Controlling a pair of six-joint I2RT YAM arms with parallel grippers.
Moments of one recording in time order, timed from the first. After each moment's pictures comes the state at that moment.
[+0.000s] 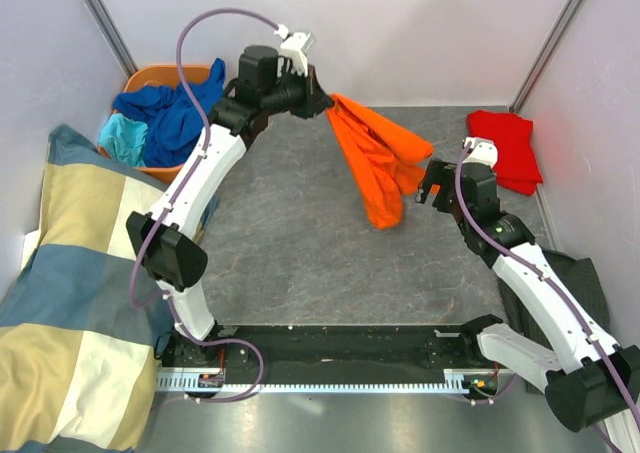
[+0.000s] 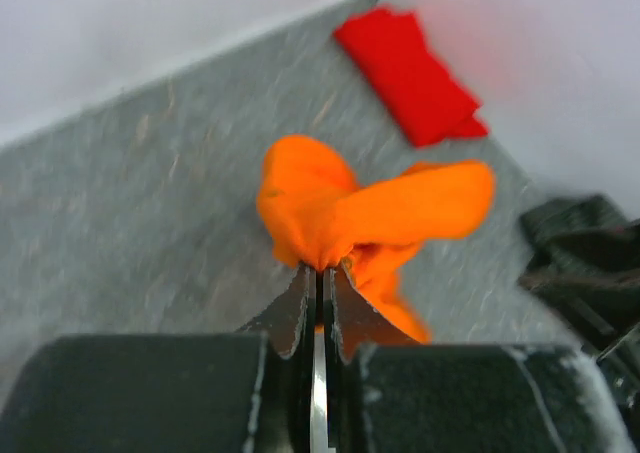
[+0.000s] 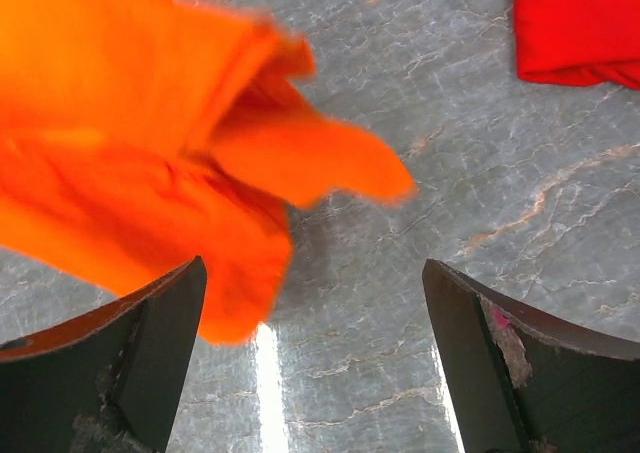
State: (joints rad) left arm -0.44 1.83 2.02 -0.46 0.40 -0.22; right arm 0.35 0.99 0.90 -0.40 0.32 0.42
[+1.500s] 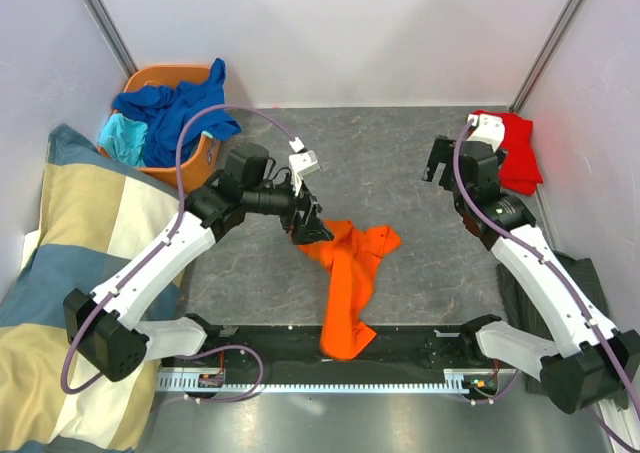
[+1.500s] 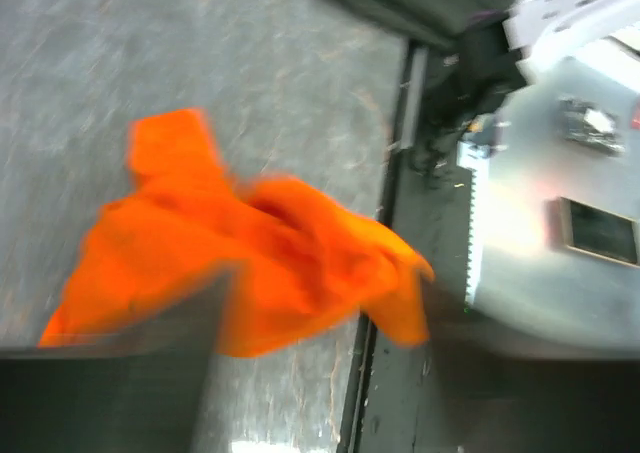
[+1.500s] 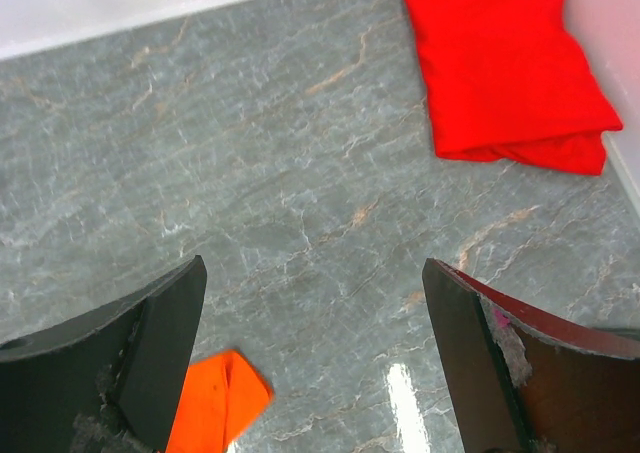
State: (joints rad) left arm -0.57 1.26 1.18 -0.48 0.83 0.08; right arm 0.35 1.07 1.06 -0.41 0.50 0.32
